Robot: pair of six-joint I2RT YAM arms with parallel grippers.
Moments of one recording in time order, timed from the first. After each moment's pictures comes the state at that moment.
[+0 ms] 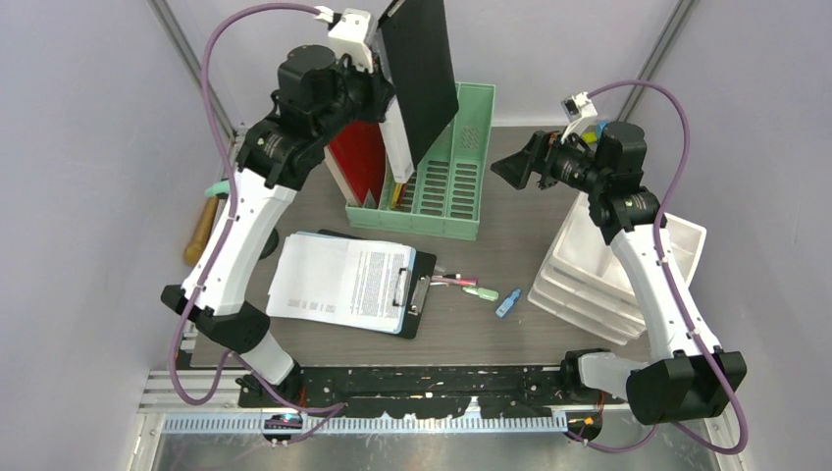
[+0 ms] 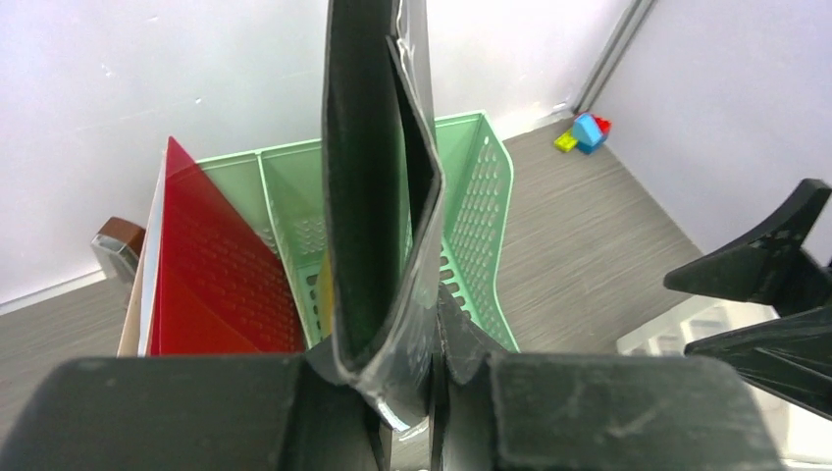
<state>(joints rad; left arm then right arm) -0.55 1.61 2.17 -0.66 -0.03 -0.13 0.09 1.18 1.22 -0.27 -0.67 0.32</state>
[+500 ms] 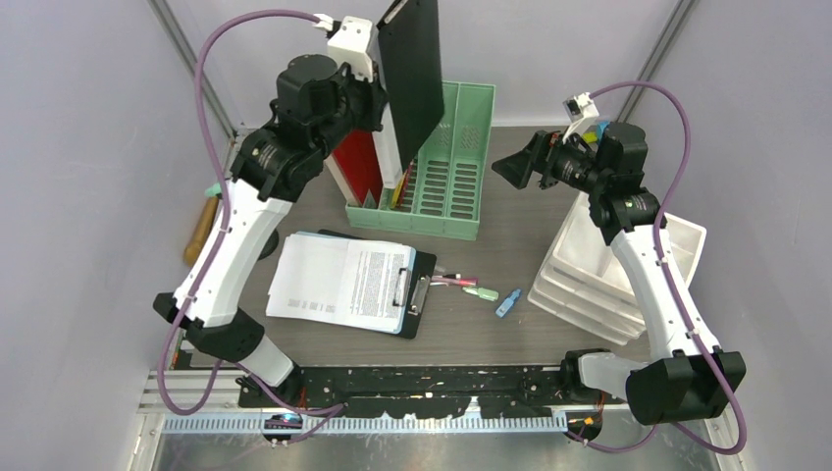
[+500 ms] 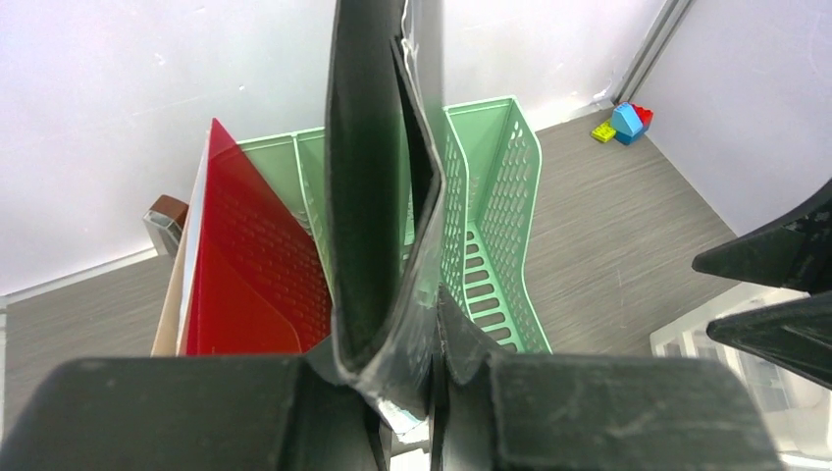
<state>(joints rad) -0.64 1.58 2.16 -0.71 -0.21 -0.08 0.07 1.18 1.21 -0.25 -0.67 0.33</state>
